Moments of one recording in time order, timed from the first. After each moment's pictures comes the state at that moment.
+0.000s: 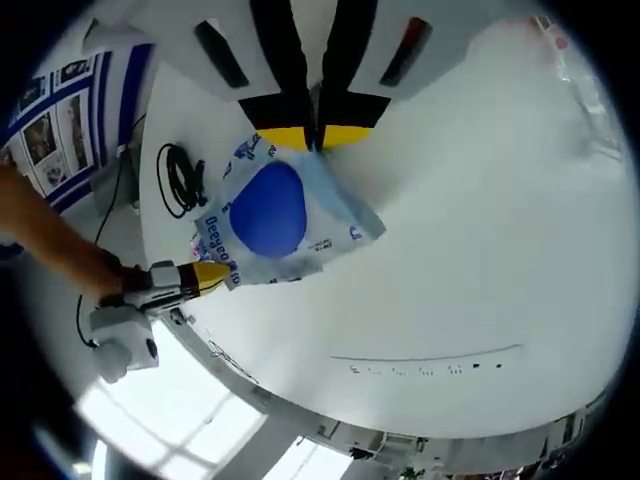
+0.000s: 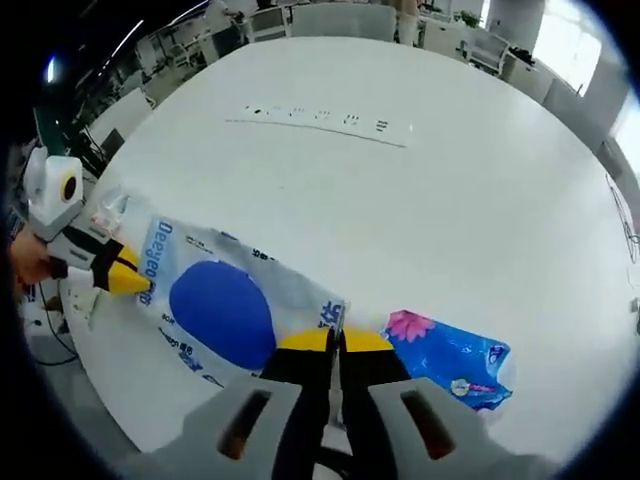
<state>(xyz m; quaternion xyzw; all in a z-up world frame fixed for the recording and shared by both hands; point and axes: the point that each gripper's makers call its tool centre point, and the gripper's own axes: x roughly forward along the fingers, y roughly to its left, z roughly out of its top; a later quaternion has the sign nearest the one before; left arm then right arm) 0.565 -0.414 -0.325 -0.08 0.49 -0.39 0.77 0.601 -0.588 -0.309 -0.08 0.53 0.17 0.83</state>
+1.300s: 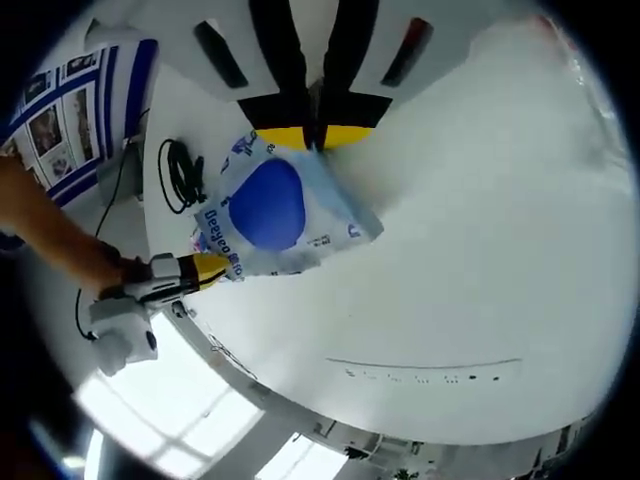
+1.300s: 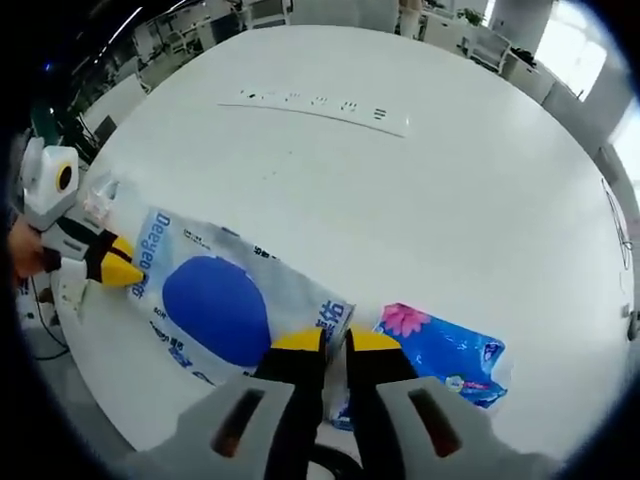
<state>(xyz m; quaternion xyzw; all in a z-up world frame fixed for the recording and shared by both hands) 0.566 -0.416 -0.333 -0.10 0.49 -0.39 0.77 0.599 -0.593 -0.317 -0.10 0.55 0.16 0.82</state>
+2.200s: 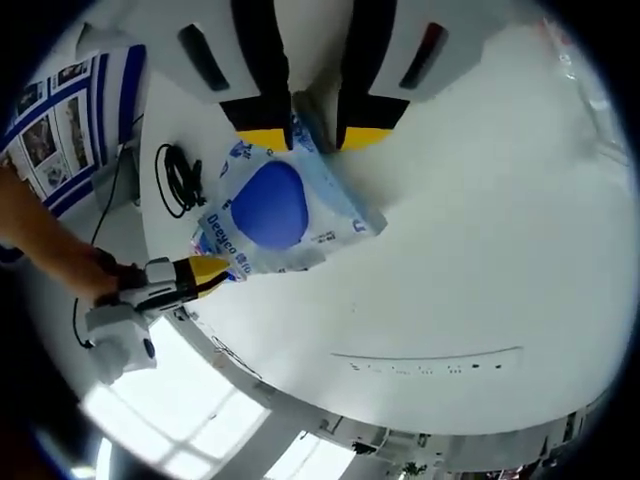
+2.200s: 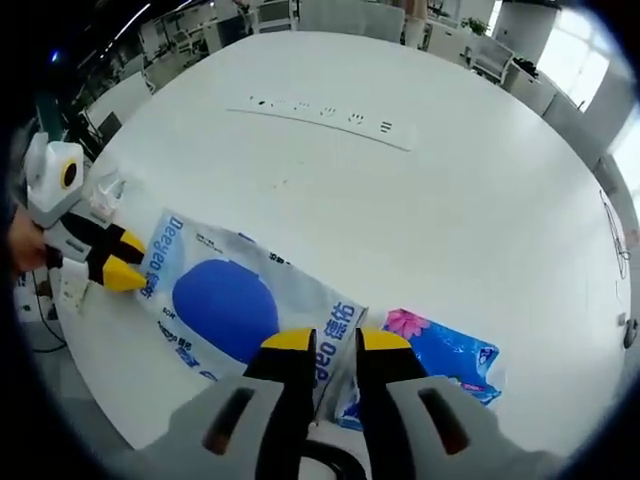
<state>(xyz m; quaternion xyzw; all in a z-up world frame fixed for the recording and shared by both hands) 0.566 -0.413 -0.329 -0.09 0.47 -0.40 0.78 0.599 -0.587 -0.305 -0.12 0.53 0.16 0.83</state>
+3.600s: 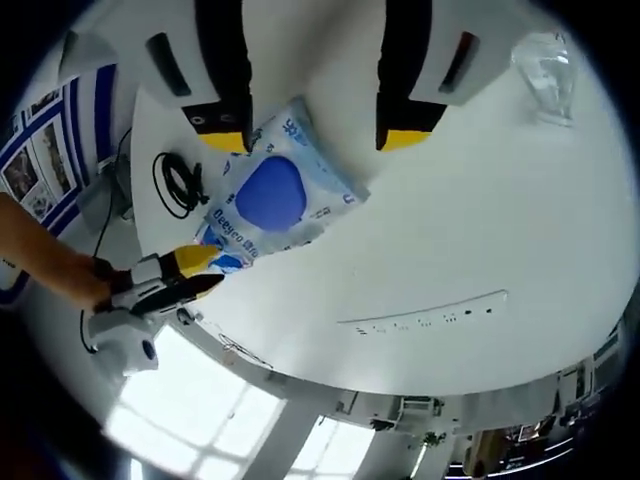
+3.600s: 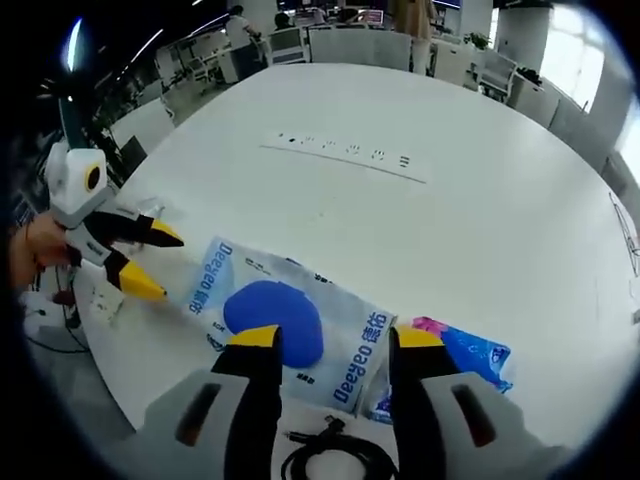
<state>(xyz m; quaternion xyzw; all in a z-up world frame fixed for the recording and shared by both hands) 0.573 -0.391 -0.290 -0.04 0.42 -0.41 0.81 0.584 -0.562 -0.268 -0.07 0.48 0.20 0.85</state>
